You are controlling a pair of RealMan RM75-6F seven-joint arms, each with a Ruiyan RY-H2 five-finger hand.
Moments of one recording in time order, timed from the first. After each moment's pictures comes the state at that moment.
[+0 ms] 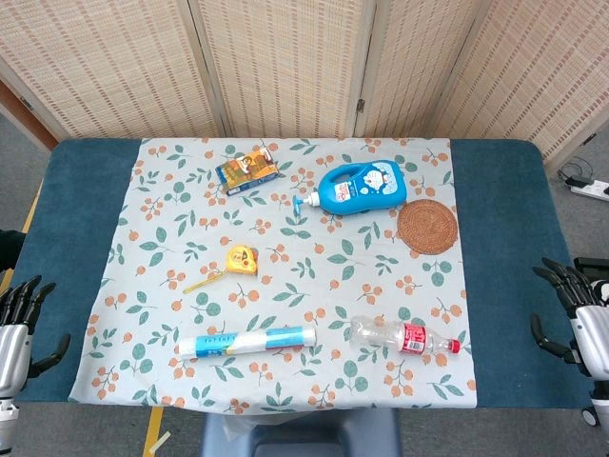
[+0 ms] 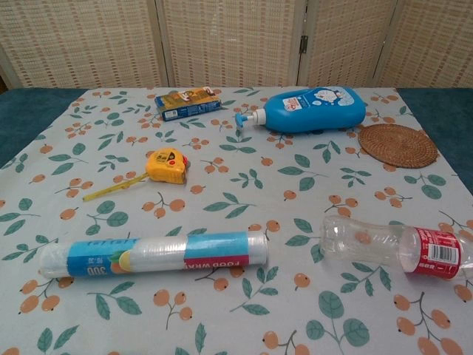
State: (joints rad) left arm -0.12 -1.11 0.02 -1.71 1.44 1.63 0.04; right arm 0.07 -1.04 0.04 -1.55 -1.59 1.55 0.52
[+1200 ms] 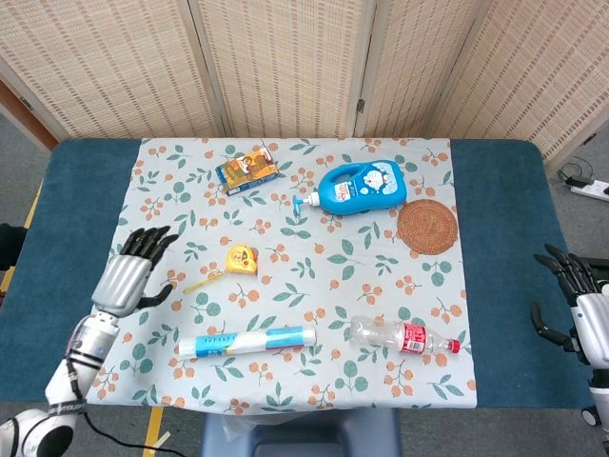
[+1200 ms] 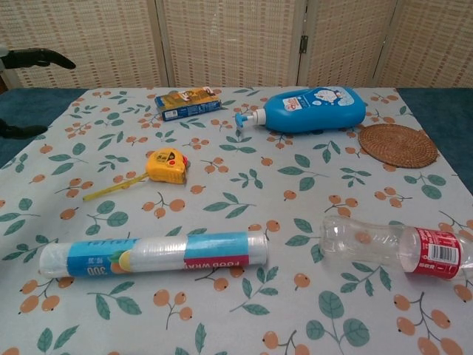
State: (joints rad) left arm -0.50 -1.24 -0.20 -1.68 1.33 1.12 0.20; right arm 0.10 -1.02 0.08 -1.60 -1.56 1.53 0.48
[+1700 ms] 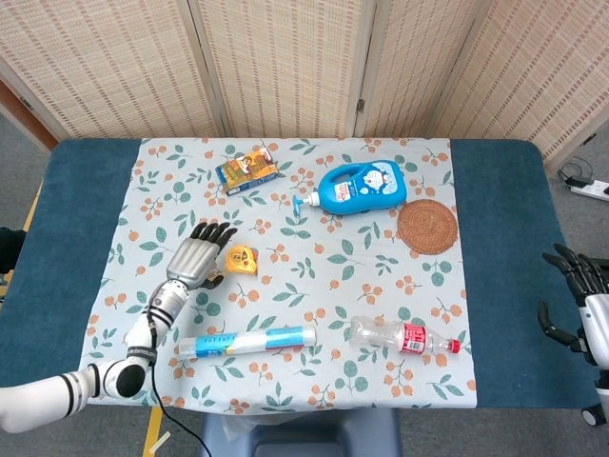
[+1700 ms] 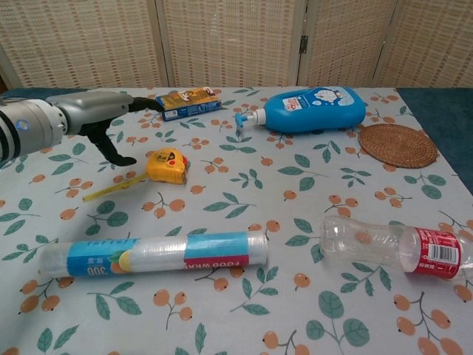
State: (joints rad) left arm -0.80 -1.51 -0.25 -1.41 0.96 0.83 0.47; right arm 0.08 -1.01 0.09 -1.60 -1.54 1.54 0.48
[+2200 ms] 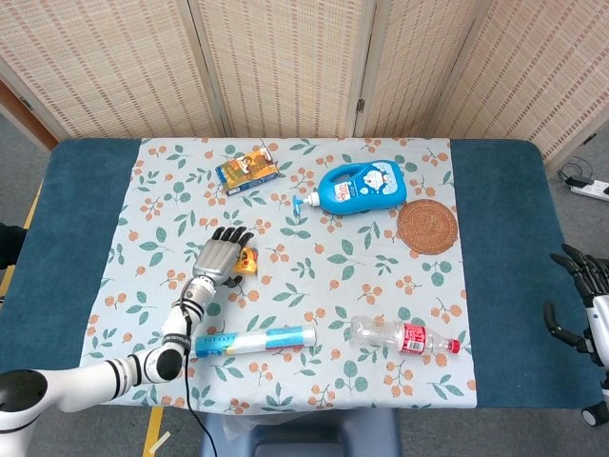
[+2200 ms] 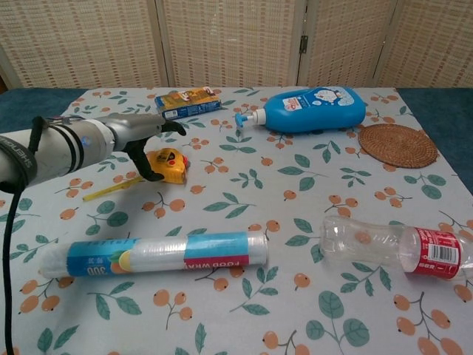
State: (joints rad) left arm -0.94 -1.69 -0.25 -1.23 0.72 0.79 0.57; right arm 0.08 -1.01 0.09 -1.58 -1.53 1.54 0.50
